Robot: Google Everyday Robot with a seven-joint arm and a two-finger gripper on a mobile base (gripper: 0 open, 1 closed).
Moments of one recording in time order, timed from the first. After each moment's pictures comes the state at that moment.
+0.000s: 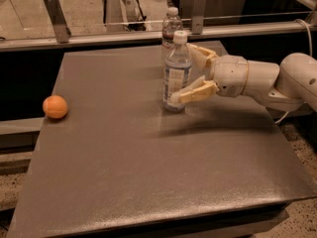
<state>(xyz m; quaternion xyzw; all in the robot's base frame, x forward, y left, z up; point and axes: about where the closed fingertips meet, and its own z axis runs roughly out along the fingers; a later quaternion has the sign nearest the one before) 0.566 -0.066 0.927 -0.49 0.51 0.37 0.60</state>
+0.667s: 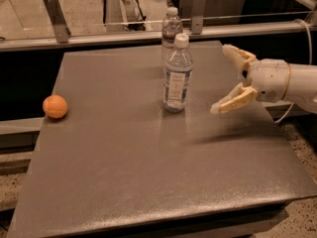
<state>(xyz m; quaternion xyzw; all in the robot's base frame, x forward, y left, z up) 0.554 -0.147 0.918 -0.49 0.56 0.32 0.59</state>
